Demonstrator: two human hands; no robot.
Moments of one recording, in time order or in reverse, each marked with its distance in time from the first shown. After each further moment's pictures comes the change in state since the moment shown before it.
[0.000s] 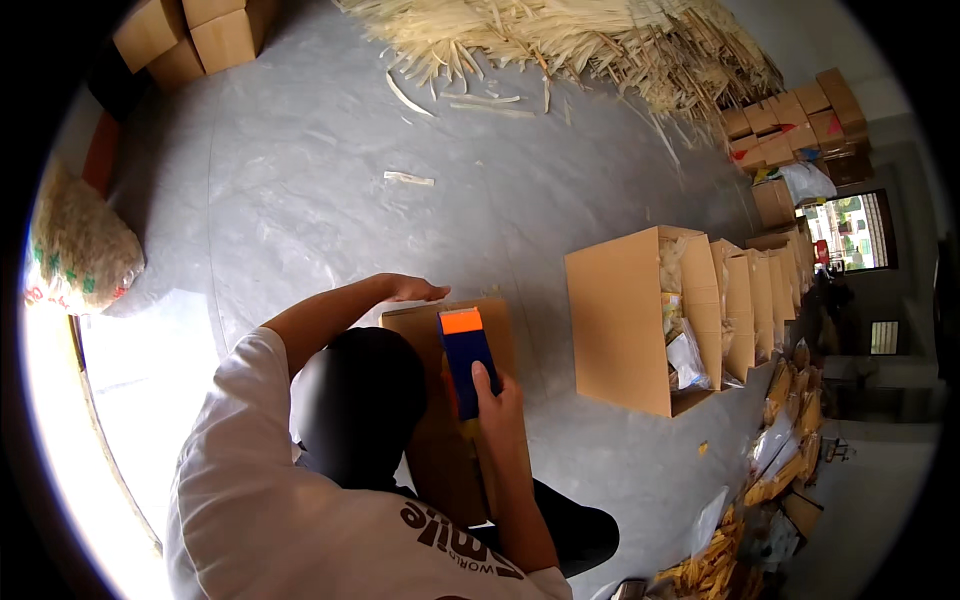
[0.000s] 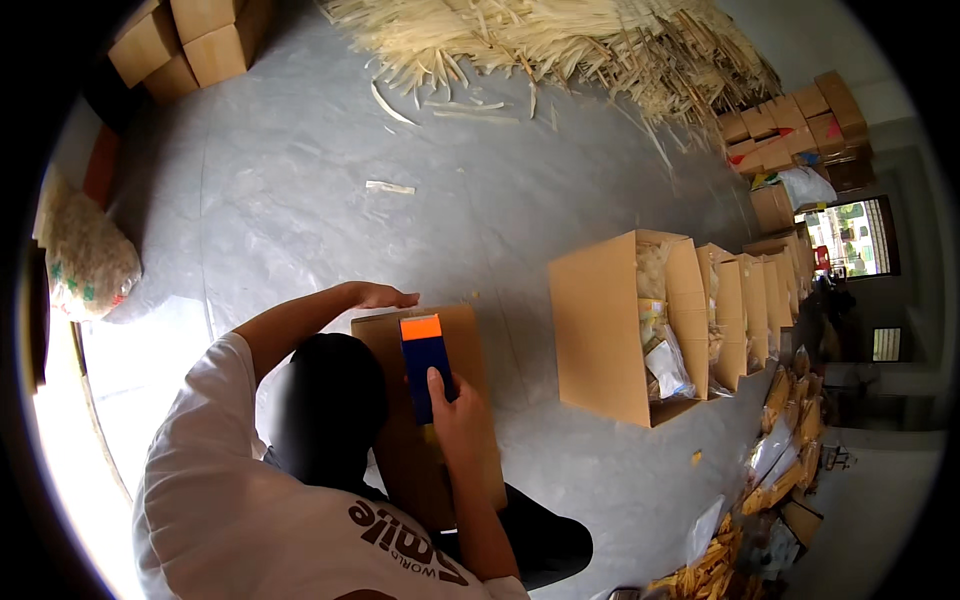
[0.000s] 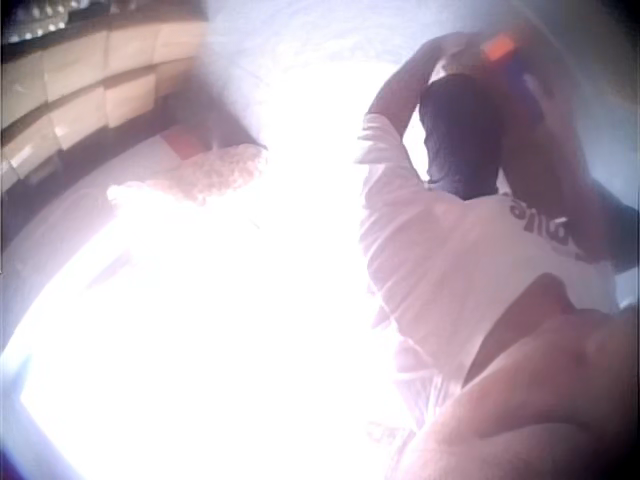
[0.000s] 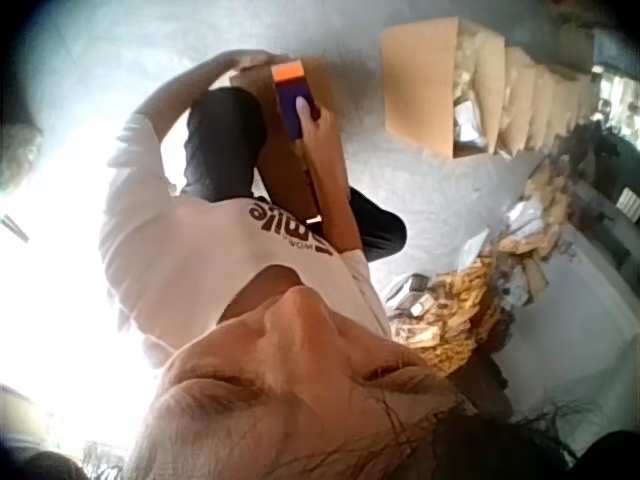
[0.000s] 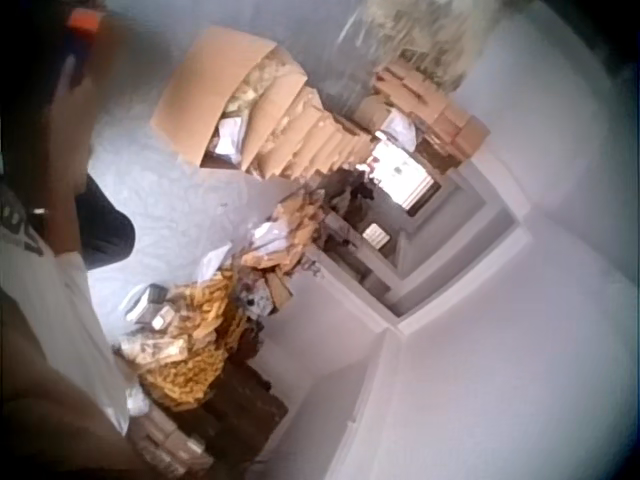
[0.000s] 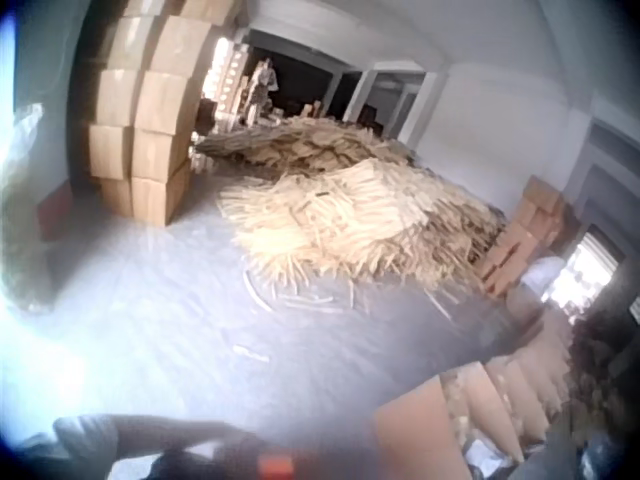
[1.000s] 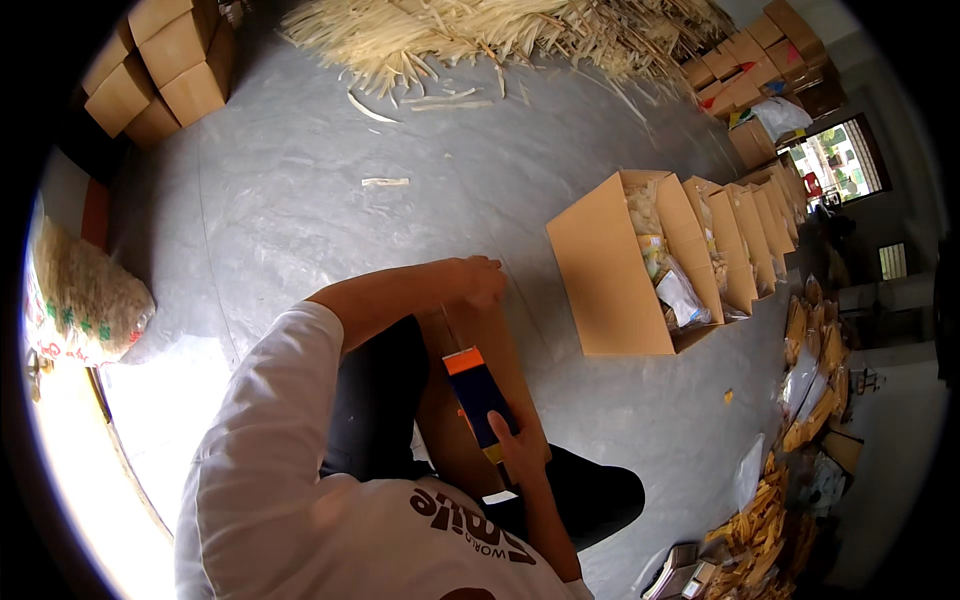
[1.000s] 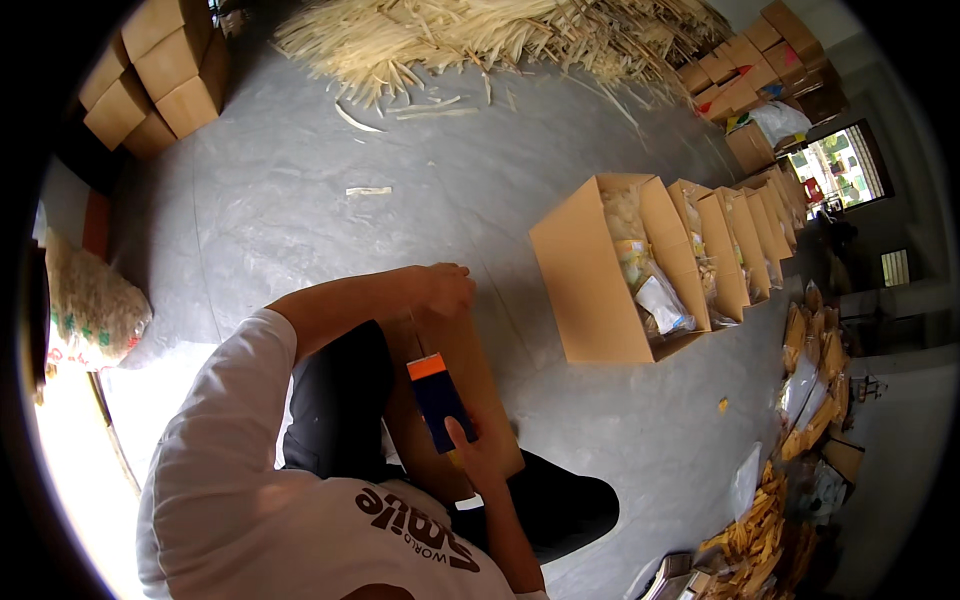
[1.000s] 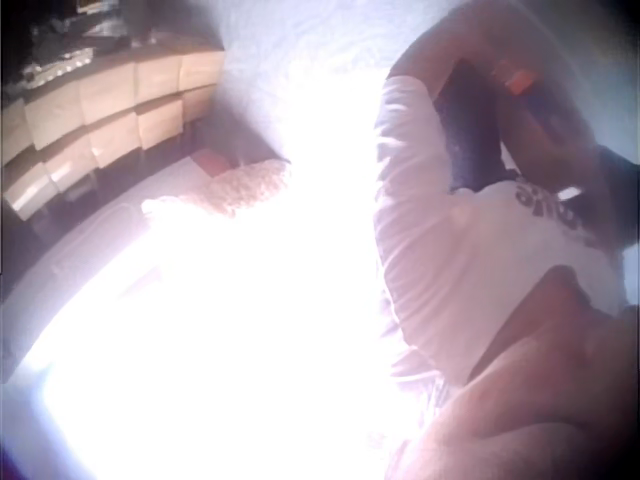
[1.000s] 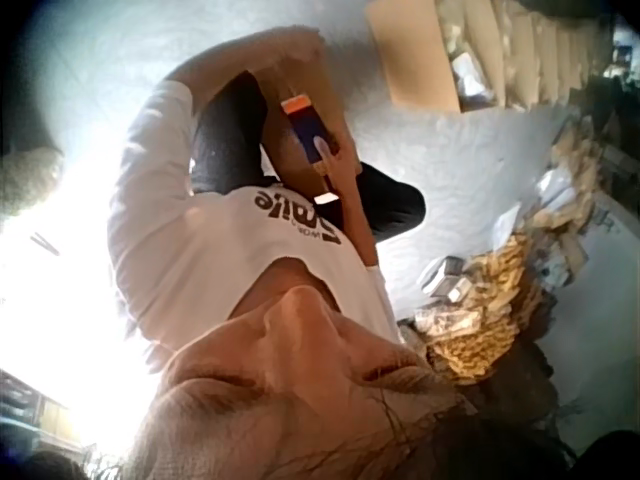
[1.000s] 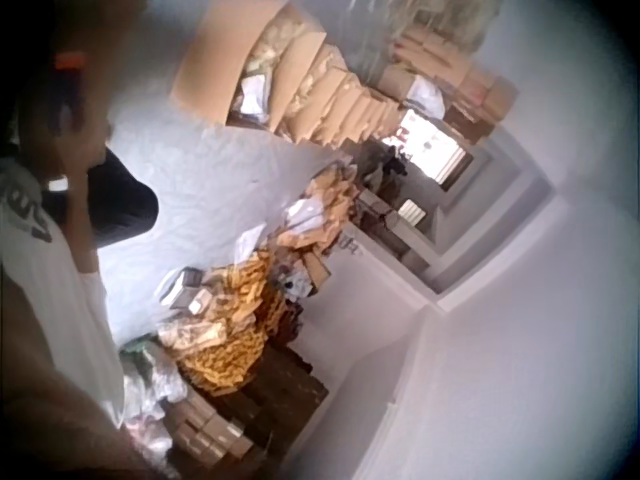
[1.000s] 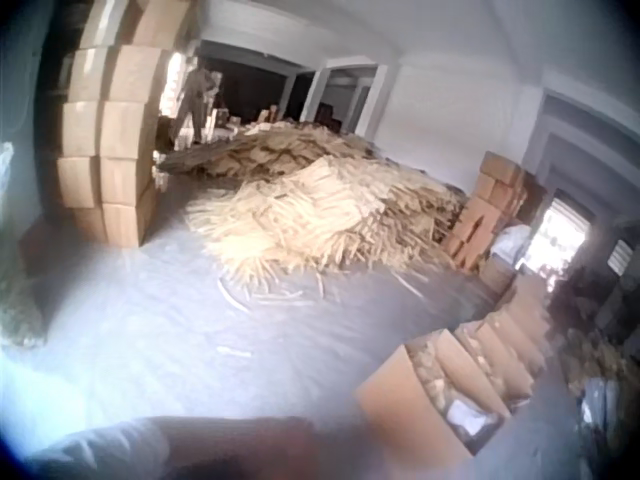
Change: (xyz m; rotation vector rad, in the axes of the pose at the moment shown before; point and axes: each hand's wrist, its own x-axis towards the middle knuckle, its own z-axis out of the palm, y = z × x) left_hand -0.032 0.161 0.079 1.341 0.162 0.463; right_hand -0.101 0.049 -0.039 0.253 -0.040 -0.097
